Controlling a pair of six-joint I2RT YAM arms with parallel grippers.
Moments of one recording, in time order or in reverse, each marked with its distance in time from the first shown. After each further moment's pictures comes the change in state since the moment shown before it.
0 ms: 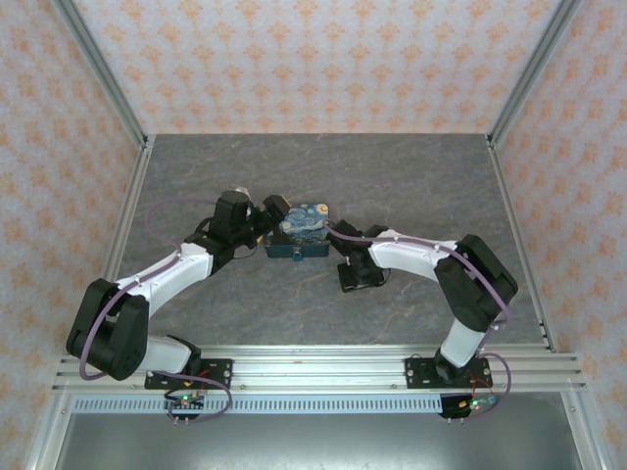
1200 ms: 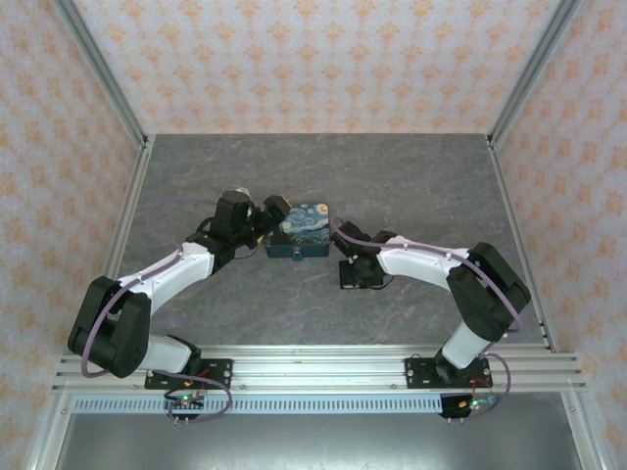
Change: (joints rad) left arm 0.000 0.013 0.000 0.006 0.000 0.000; right arm 0.002 -0.093 -0.087 0.123 -0.019 0.145
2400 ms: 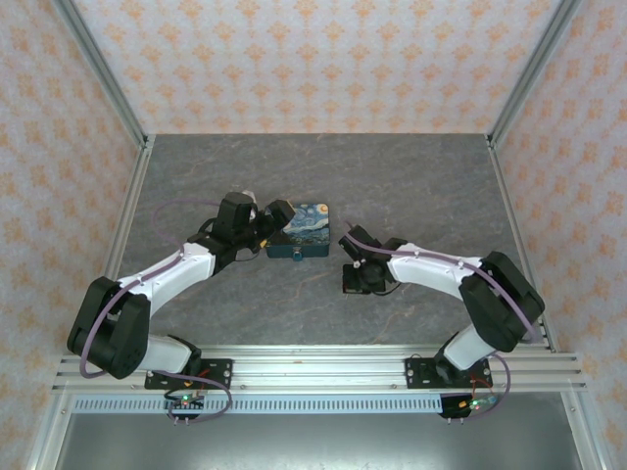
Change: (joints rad) left arm -0.023 -0.004 0.005 -0.039 0.052 0.000; right arm -0.016 -0.066 -0.092 0.064 -0.111 0.025
